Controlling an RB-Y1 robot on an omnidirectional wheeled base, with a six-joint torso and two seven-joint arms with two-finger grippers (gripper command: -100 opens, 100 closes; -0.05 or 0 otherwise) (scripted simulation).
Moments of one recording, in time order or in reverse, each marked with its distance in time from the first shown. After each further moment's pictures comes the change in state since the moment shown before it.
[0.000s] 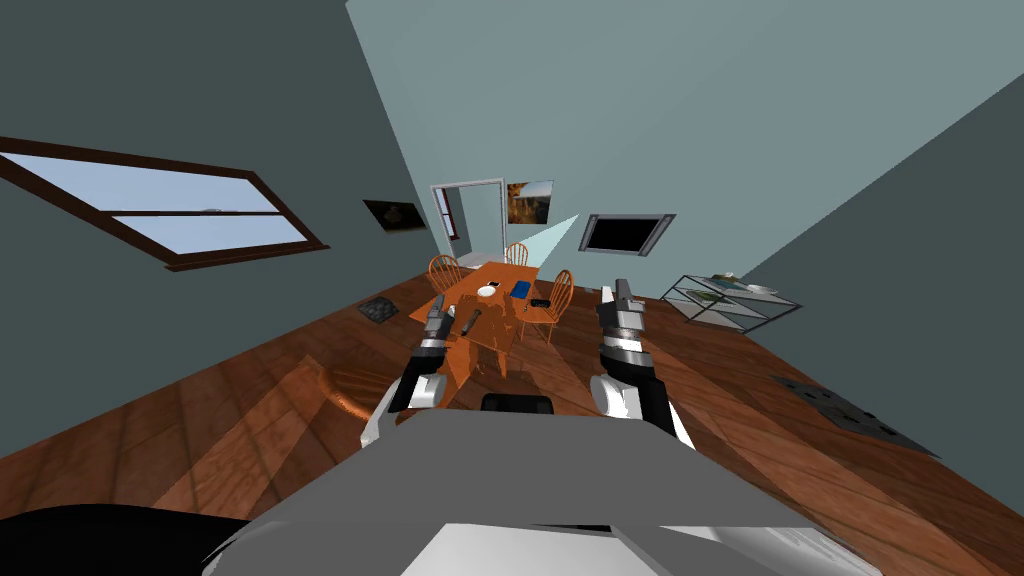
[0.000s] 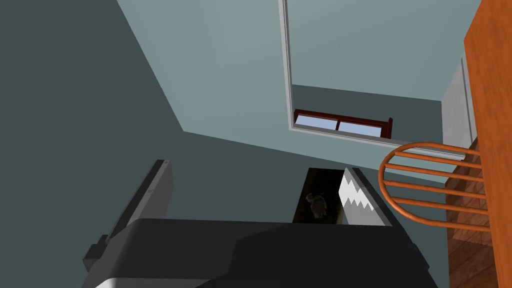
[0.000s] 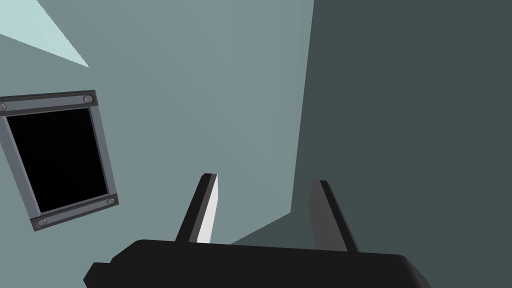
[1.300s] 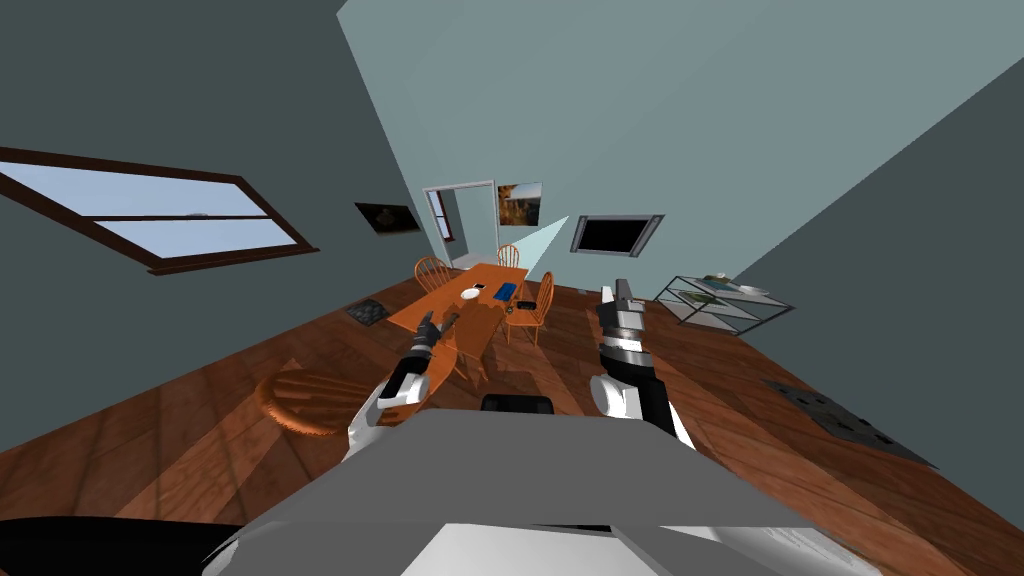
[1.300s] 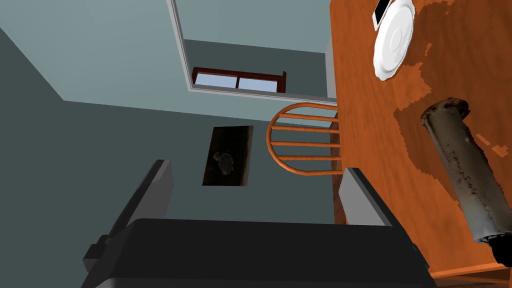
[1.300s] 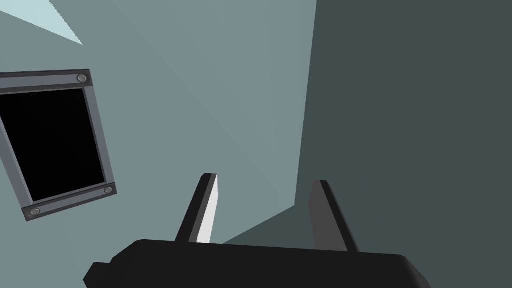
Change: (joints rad) left arm -0.090 0.126 0.150 0.346 0.114 0.134 0.150; right arm 0.000 0.000 0.000 0.000 0.000 0.000 0.000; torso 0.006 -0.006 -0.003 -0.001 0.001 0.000
